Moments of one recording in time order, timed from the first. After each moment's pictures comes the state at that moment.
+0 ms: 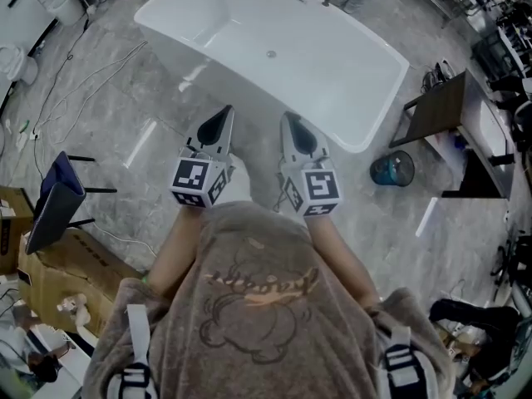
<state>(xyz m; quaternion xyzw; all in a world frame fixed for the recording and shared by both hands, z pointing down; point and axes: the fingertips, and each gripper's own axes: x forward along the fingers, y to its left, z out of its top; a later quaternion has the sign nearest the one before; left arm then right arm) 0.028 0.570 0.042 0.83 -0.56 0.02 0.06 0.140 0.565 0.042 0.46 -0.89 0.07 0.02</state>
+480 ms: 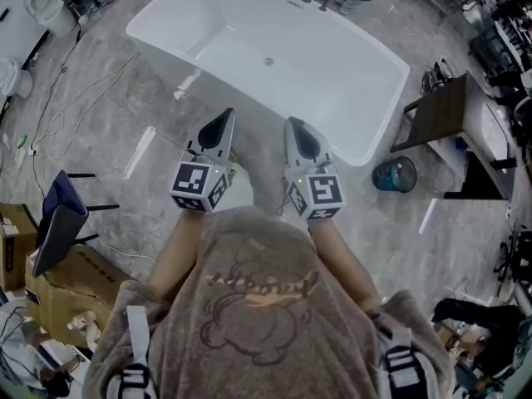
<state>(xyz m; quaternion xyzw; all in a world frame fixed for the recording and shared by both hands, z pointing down) 0.019 0.500 0.039 0.84 -0.54 0.01 0.06 0.136 0.501 0.051 0.48 -0.88 0.07 0.02</state>
